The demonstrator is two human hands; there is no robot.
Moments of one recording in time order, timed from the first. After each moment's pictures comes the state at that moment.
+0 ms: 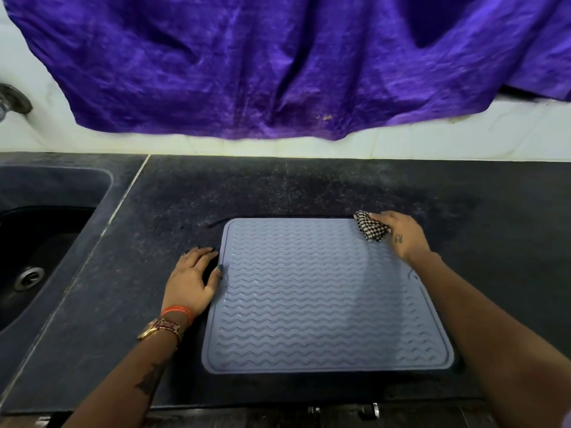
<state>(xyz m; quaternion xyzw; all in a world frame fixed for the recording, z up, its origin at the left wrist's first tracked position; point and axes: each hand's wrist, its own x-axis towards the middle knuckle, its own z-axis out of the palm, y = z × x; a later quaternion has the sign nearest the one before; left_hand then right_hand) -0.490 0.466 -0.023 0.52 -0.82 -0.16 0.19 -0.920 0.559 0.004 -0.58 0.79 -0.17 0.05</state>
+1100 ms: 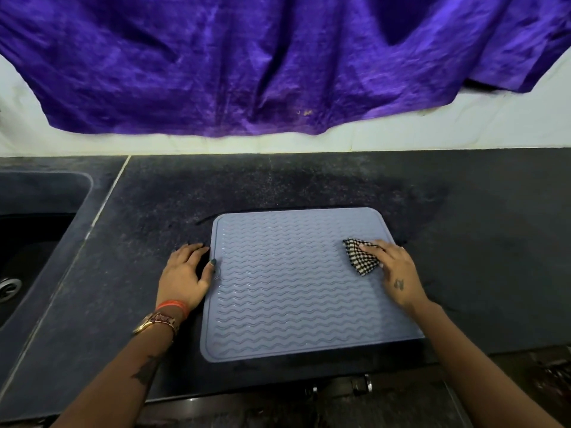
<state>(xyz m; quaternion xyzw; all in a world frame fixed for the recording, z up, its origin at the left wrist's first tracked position) -0.488 0.464 -0.025 0.51 -0.83 -0.16 0.18 -0.854 0.657 -0.017 -0.59 0.76 -0.26 0.01</state>
